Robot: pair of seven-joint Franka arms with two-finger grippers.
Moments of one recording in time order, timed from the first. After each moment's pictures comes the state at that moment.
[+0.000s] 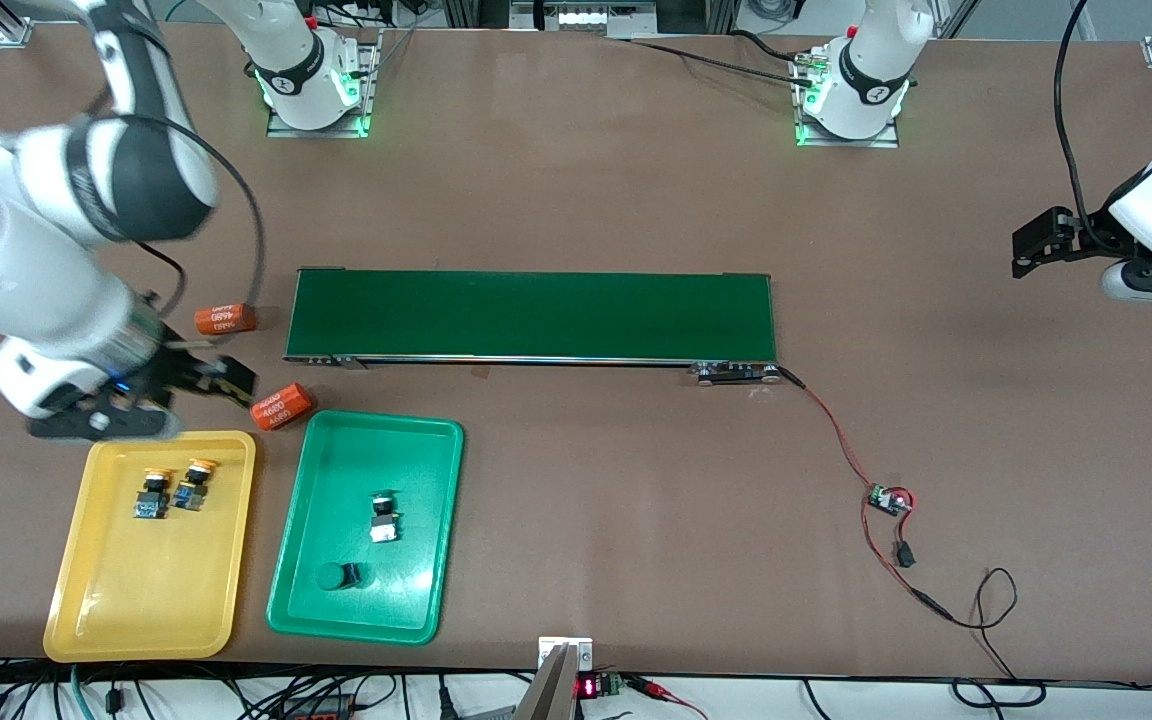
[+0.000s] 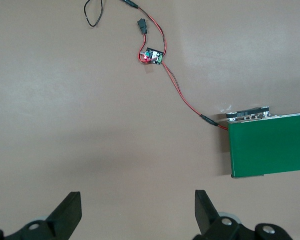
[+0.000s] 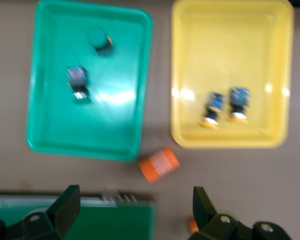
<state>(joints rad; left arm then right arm) -0.03 0.06 -0.01 -1.56 0.04 1.59 0.09 0.07 0.30 0.06 -1.51 -0.09 1.87 0.12</state>
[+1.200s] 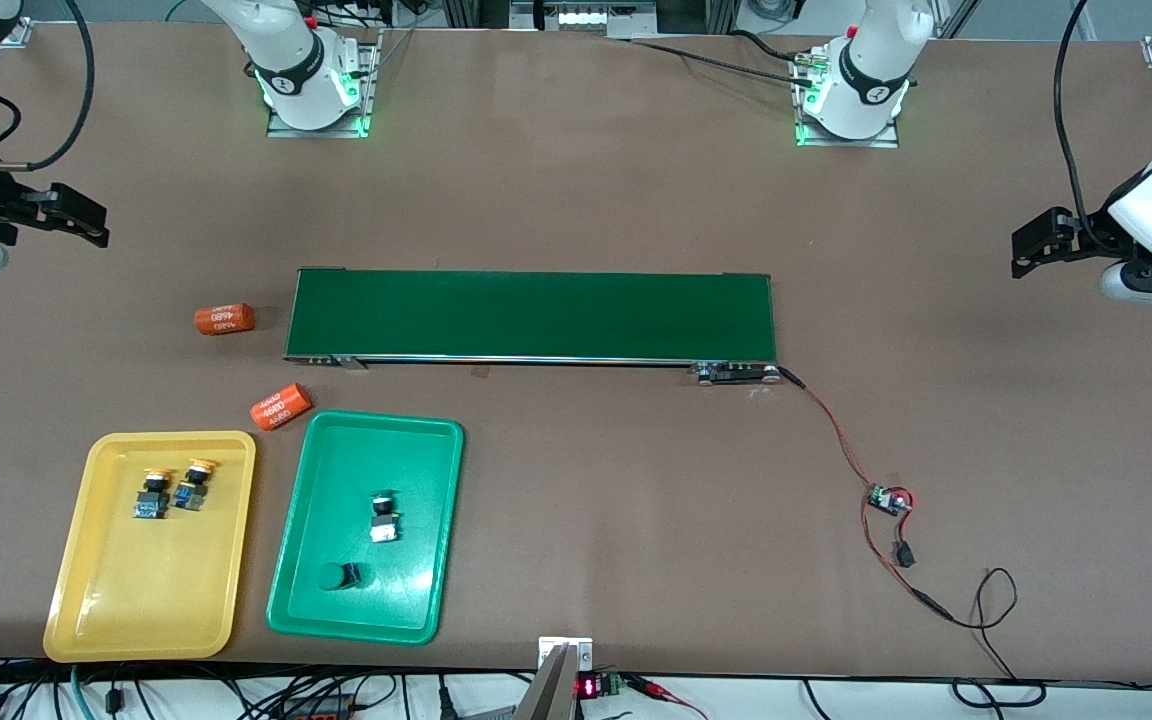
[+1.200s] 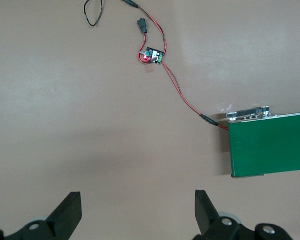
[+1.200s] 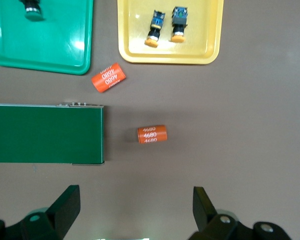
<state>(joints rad) -0.03 0.06 -0.01 -1.56 0.04 1.59 0.09 -0.06 0.01 0.06 -1.63 -0.10 1.56 -0.03</state>
